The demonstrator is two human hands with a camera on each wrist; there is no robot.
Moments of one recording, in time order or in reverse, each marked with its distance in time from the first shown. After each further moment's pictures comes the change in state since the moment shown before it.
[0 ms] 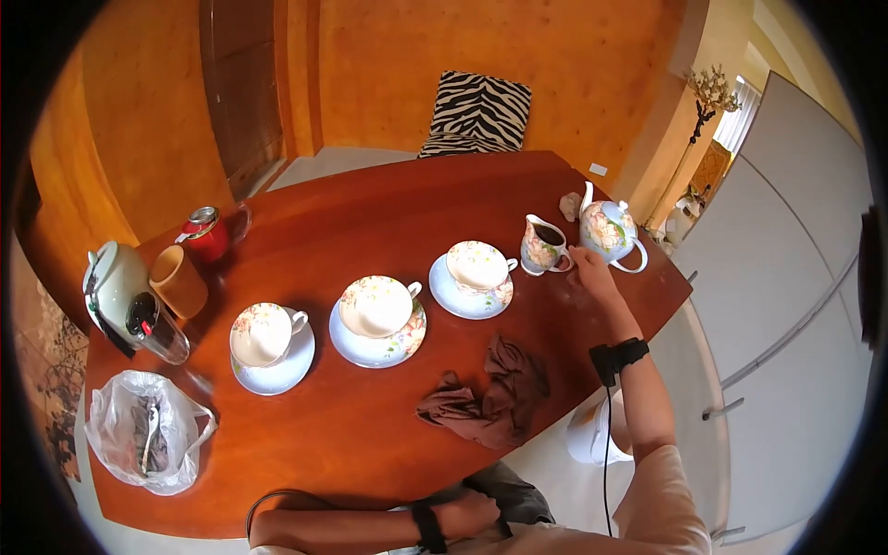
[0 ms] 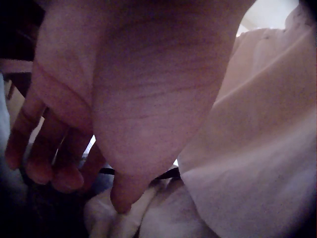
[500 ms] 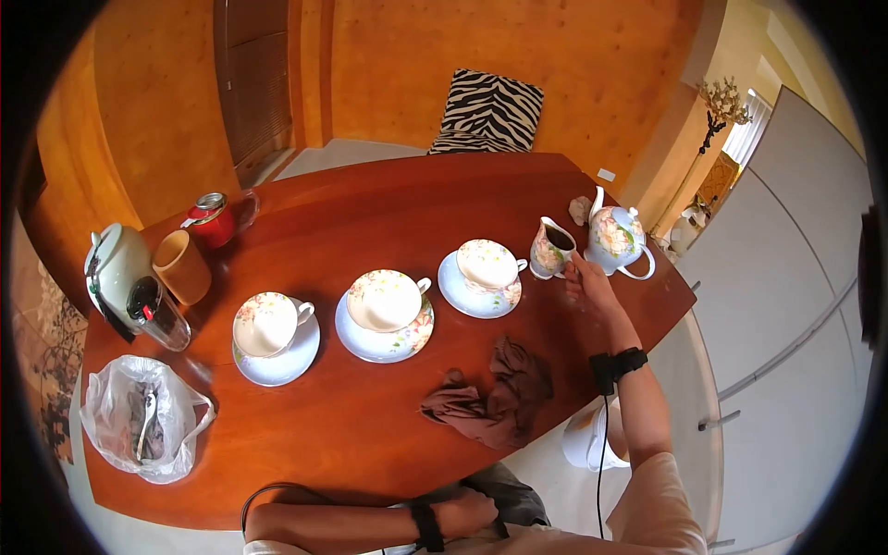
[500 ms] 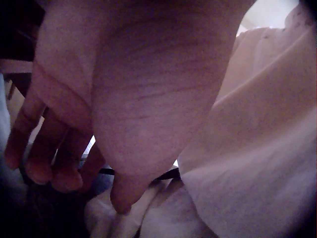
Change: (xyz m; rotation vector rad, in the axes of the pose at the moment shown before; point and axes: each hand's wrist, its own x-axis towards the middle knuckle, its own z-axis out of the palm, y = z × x) left_hand -0.002 0.006 -0.023 -0.030 -0.072 -0.044; right_hand -0.022 -0.019 0.024 0.444 -0.164 0.191
